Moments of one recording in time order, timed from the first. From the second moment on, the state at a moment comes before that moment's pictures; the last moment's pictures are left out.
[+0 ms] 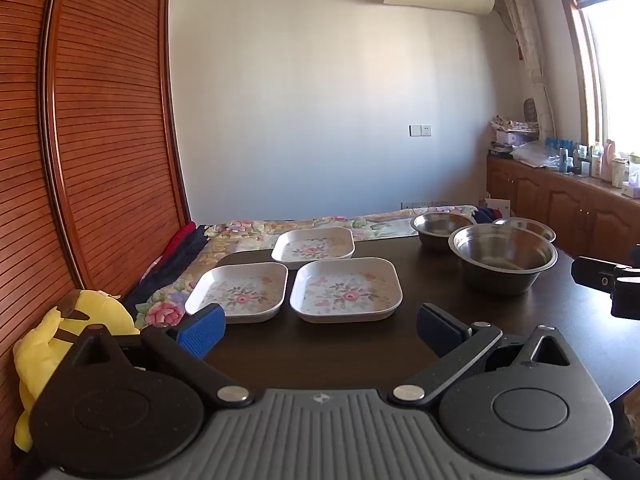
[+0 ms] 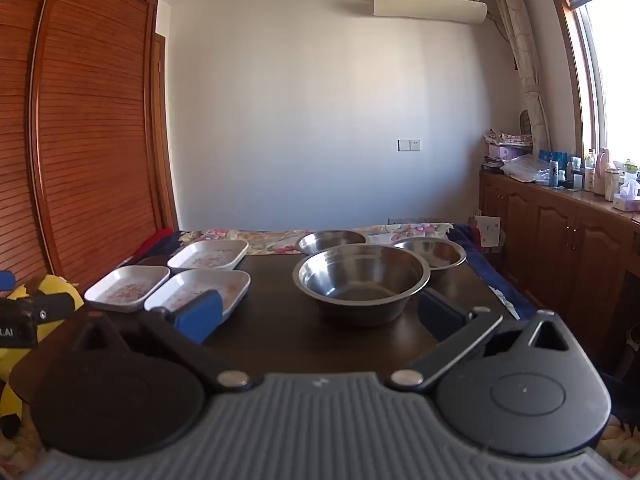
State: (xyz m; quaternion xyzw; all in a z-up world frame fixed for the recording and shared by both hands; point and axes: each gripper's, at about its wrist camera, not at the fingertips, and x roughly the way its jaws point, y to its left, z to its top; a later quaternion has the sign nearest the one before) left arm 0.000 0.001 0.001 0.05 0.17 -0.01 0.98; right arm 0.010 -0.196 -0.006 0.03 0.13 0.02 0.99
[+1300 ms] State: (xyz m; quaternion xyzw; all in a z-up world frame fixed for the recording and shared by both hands) left arm 0.000 -0.003 -0.001 0.06 0.17 -0.01 0.98; right arm 0.007 -0.201 -0.008 0.03 0.13 0.01 0.99
